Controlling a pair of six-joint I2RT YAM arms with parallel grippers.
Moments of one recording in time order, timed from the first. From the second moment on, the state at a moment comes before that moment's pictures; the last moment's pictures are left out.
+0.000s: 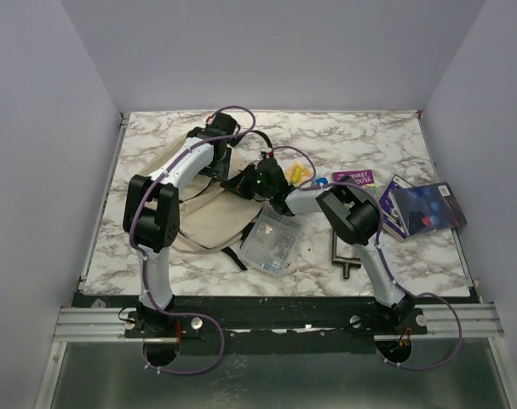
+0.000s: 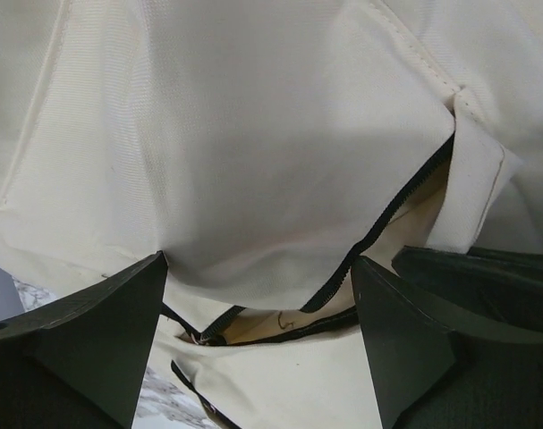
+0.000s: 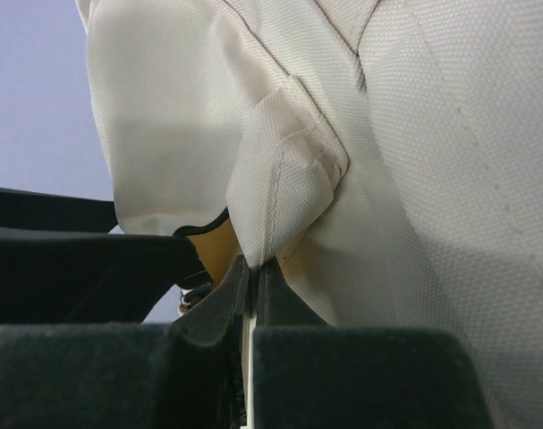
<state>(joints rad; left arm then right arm) -0.36 1.99 1.68 -0.89 -0.43 -0.20 0.72 2.34 1.42 0.61 -0.24 1.23</state>
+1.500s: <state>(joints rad) -0.37 1.87 1.69 -0.95 -0.35 -0.18 0.72 2.23 1.53 0.25 -0.22 0.88</state>
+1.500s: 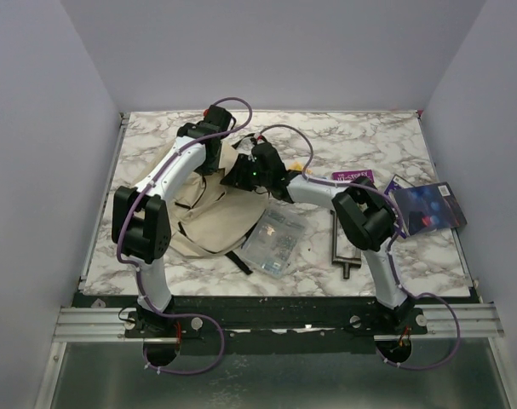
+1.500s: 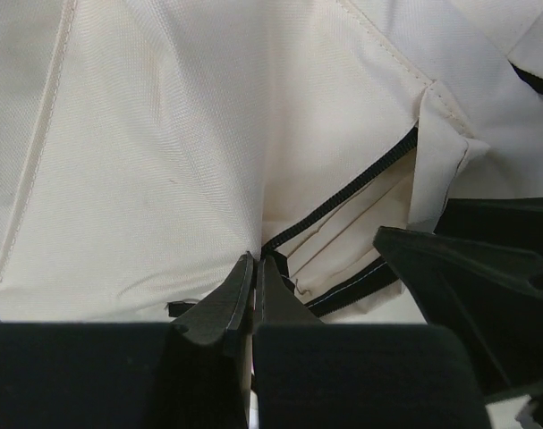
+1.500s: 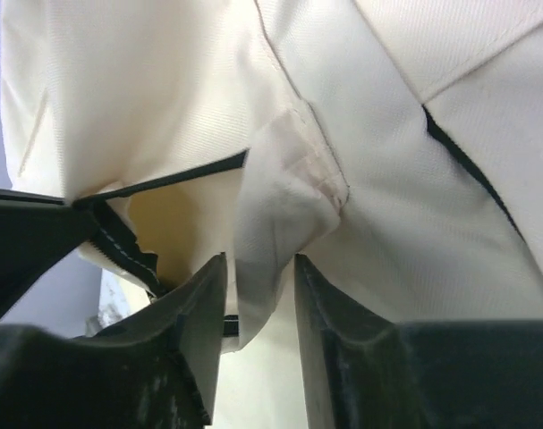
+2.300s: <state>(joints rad) -0.37 1.87 1.69 -0.95 -0.32 -0.21 0.49 1.84 1.35 -0.47 0.54 1.16</state>
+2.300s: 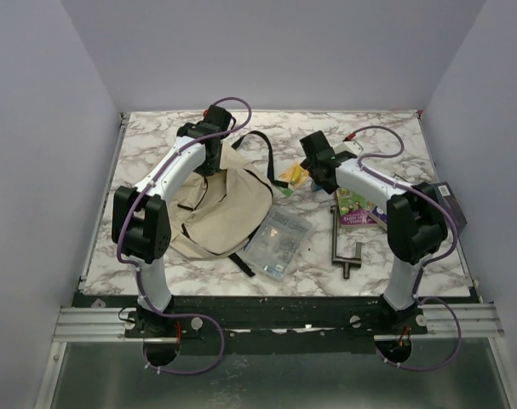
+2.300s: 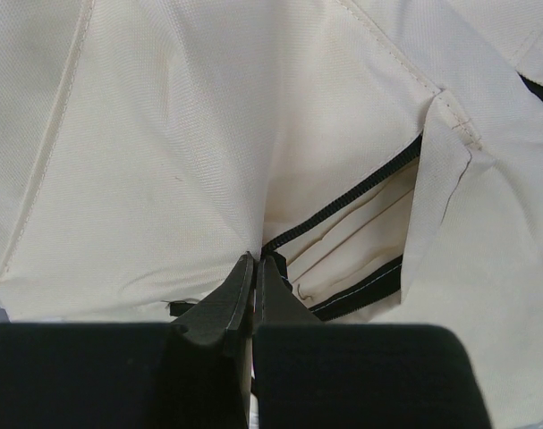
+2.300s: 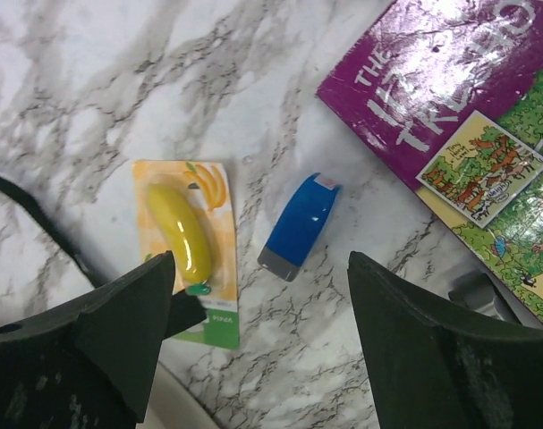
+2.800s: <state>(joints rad) -0.36 1.87 1.69 -0.95 -0.31 -0.21 0.48 1.93 1.40 -0.56 0.60 1.22</state>
